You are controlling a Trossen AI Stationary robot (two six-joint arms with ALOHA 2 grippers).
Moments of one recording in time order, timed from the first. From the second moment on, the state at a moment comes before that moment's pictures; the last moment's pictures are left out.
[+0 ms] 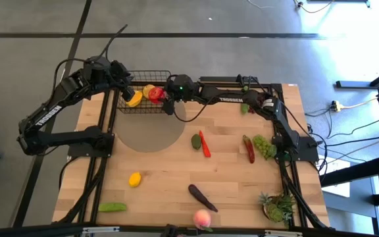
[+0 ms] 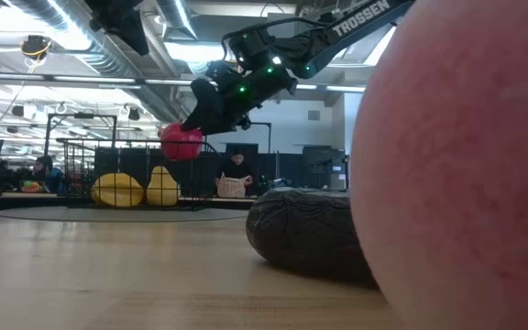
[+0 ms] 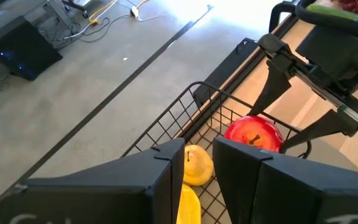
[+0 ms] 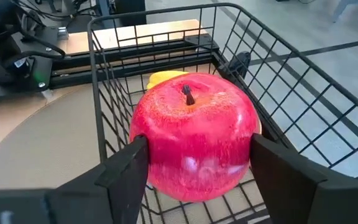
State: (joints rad) left arm 0.72 0.89 1.18 -0.79 -0.22 0.16; right arm -0.32 2.24 1.81 -0.03 -0.02 -0.03
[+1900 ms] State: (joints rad) left arm 0.66 0.78 1.18 -1.51 0.10 -0.43; right arm -0.35 2.02 2.34 -1.28 -0.28 -0.22
